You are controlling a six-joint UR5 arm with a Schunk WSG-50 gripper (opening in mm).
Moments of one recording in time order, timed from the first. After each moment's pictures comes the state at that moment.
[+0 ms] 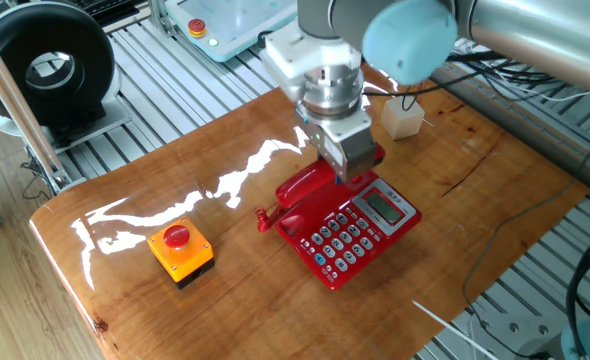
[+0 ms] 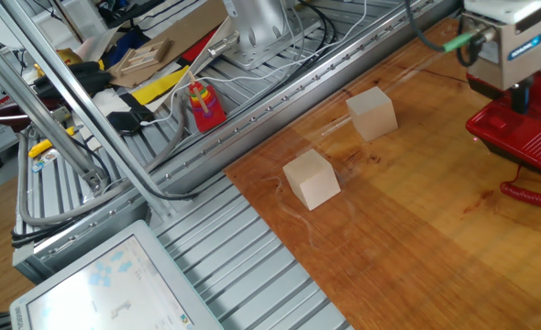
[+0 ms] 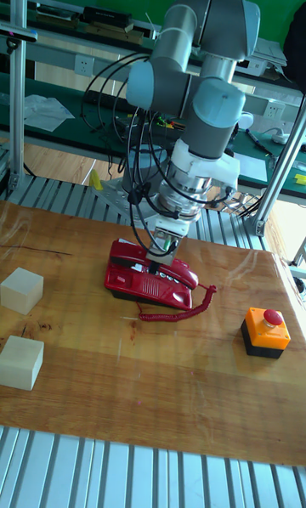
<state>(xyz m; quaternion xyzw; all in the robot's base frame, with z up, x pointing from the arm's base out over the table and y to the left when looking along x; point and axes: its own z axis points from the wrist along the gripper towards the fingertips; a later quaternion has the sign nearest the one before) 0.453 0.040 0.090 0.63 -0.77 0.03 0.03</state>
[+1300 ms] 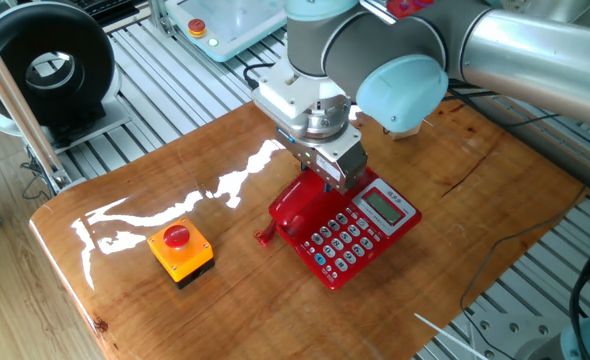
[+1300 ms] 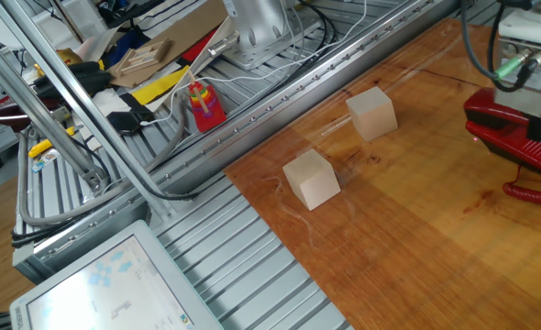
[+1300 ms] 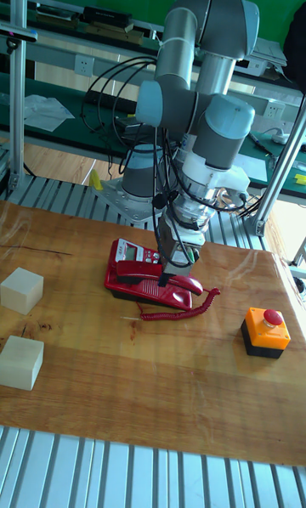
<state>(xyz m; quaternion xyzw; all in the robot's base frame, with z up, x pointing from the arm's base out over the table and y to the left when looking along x) 0.464 0.056 0.073 0.74 -0.67 0.06 0.02</state>
